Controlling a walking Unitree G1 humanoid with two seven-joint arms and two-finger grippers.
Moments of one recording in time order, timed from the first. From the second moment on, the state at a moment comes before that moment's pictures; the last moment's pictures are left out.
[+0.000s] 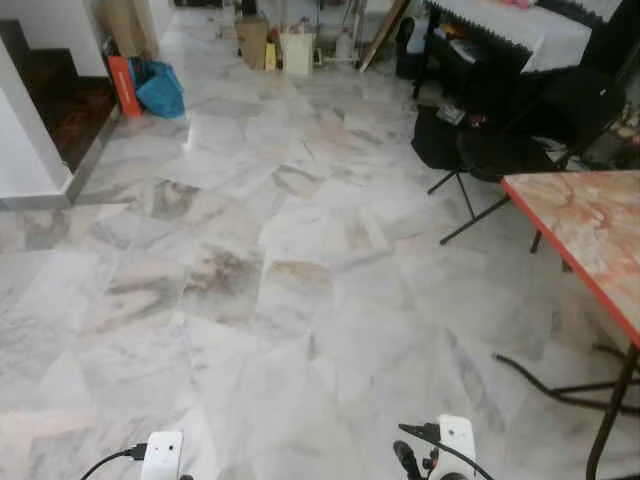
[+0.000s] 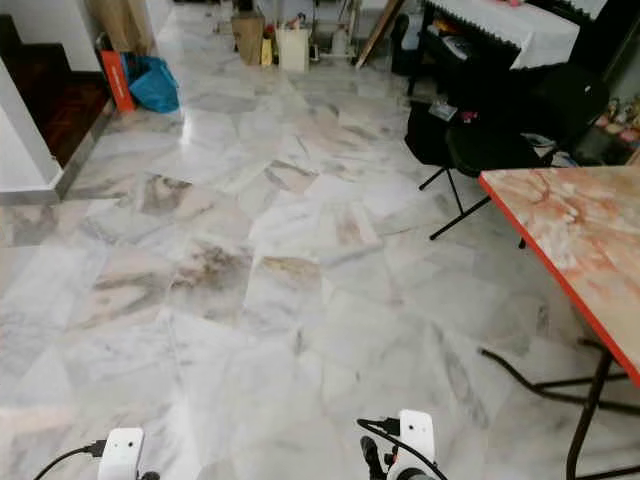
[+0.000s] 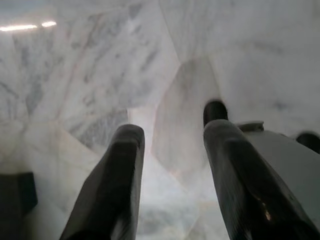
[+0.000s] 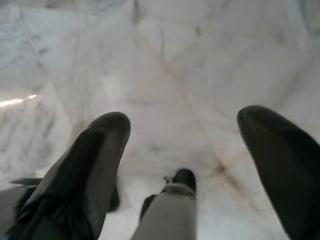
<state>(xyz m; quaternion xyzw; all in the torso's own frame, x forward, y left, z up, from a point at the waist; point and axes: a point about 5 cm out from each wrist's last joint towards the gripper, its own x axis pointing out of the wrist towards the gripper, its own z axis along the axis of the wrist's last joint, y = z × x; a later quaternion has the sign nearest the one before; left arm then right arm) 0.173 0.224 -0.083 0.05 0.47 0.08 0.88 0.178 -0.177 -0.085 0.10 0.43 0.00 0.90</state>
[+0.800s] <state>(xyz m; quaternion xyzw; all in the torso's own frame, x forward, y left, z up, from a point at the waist) 0.168 0.229 -0.084 0.04 0.48 0.09 0.87 0.171 -0.175 -0.089 0.09 0.45 0.00 0.89</state>
